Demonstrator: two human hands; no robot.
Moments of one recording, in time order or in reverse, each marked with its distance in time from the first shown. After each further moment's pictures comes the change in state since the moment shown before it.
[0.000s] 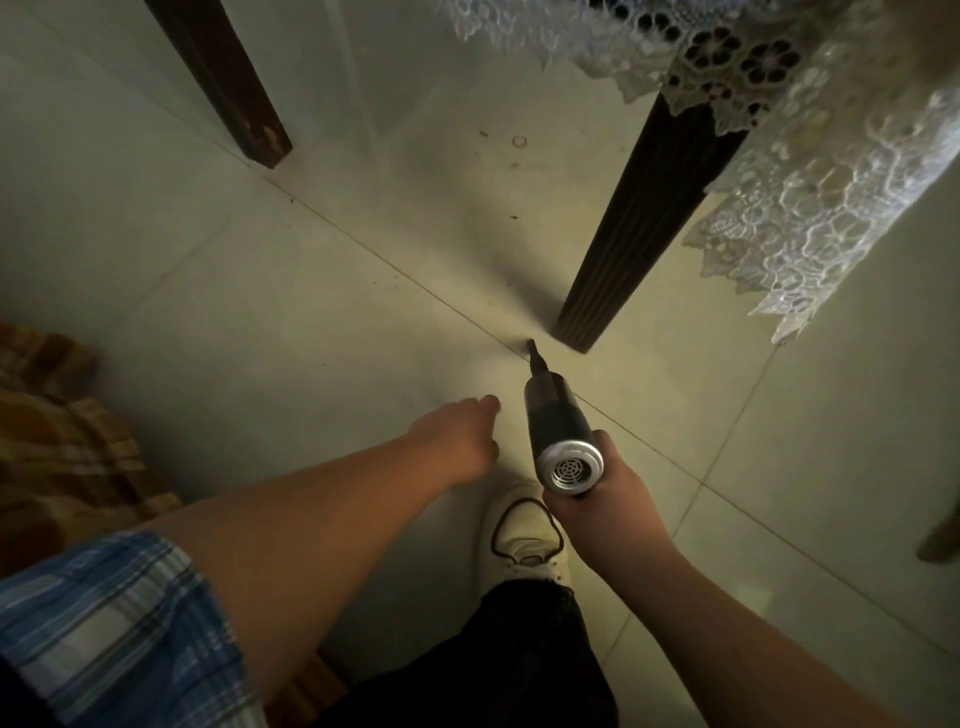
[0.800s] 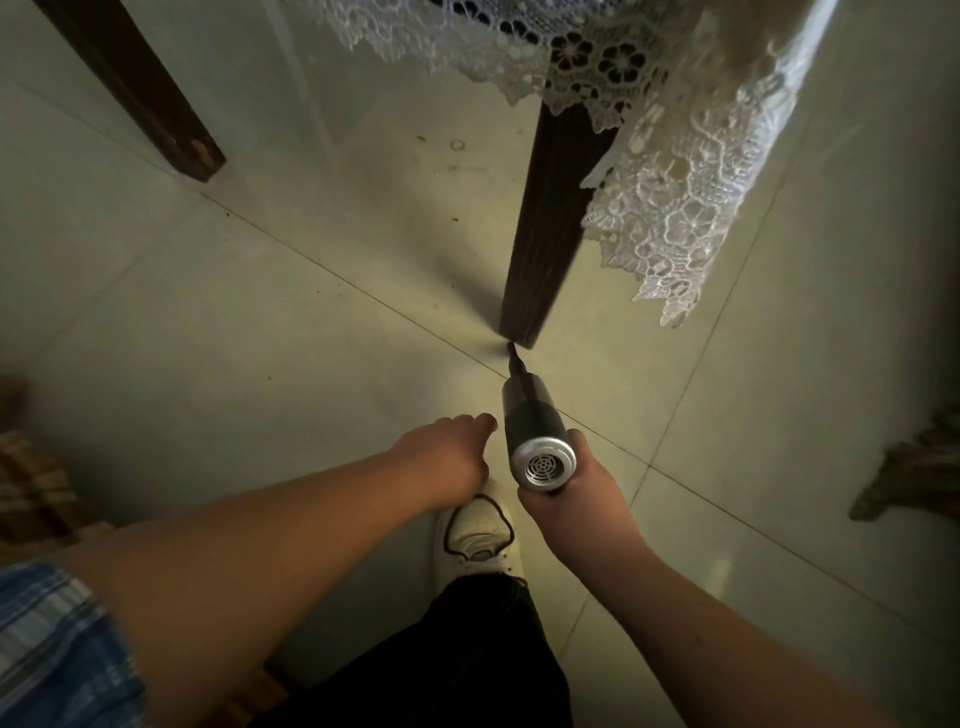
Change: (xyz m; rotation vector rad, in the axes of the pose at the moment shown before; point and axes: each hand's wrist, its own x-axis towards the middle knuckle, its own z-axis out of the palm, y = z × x) left_hand -0.010 0.047 0.007 0.064 -0.050 0.139; right_hand -0.002 0.023 -0.022 0.025 0.027 0.022
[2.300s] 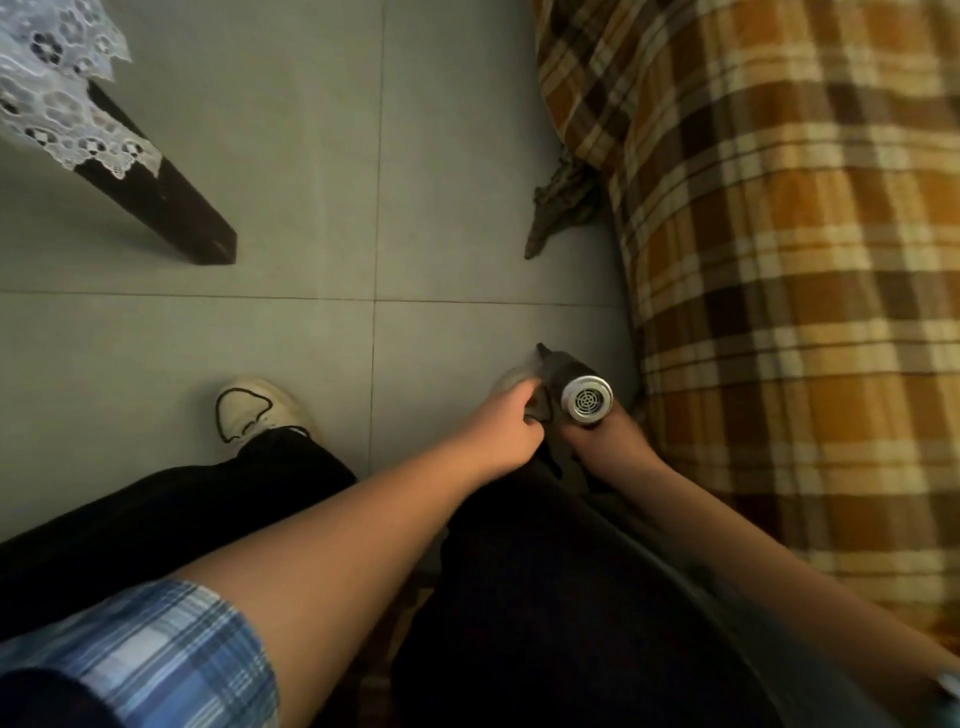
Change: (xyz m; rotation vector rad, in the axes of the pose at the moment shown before) left_hand -0.143 0.338 0.156 -0.323 -0.314 0.264; right_hand -0.252 0.246 -0.164 0.225 0.368 0.439
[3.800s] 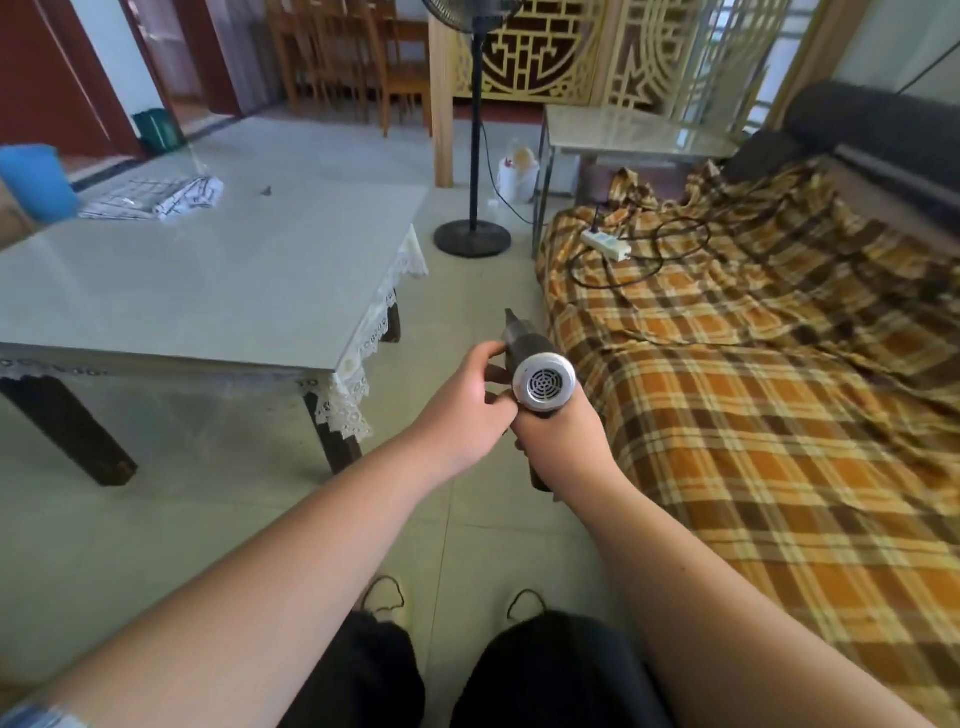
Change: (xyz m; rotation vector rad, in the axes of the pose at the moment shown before) left_hand -0.273 0.200 -0.188 -0.134 0.601 0.510; right_hand -0.245 -0.272 -0.133 0.387 0.149 -0.595
